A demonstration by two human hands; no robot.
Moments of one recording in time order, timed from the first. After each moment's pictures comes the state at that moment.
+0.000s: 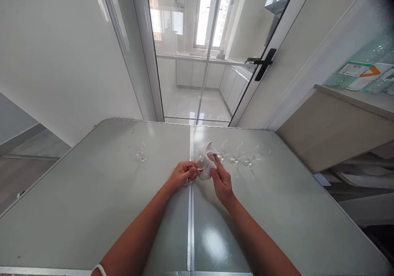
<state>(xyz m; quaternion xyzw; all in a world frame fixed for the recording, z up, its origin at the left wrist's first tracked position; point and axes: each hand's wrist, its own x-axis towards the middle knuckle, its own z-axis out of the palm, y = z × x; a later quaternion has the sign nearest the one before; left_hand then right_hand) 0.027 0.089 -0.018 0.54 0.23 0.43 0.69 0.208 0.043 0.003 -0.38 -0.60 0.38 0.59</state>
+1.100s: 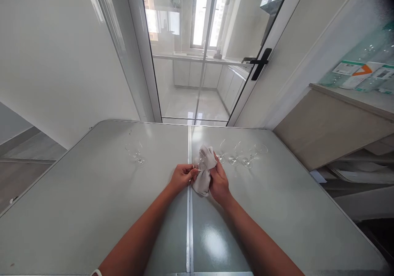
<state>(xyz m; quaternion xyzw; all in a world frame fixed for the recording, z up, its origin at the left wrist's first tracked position) 0.034 0.080 -0.013 0.62 0.32 0.42 0.58 0.191 0.043 0.000 -0.39 -0.47 0.50 0.61</state>
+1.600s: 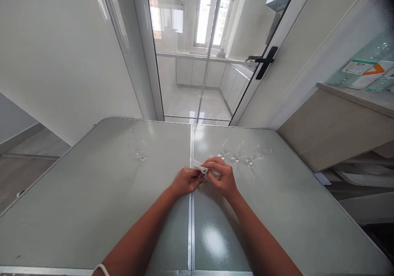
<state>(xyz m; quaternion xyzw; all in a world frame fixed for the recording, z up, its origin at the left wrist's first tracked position) 0.033 0.074 -0.023 0.78 0.32 0.40 0.37 0.219 0.052 0.026 -0.40 -0.73 0.24 0.50</state>
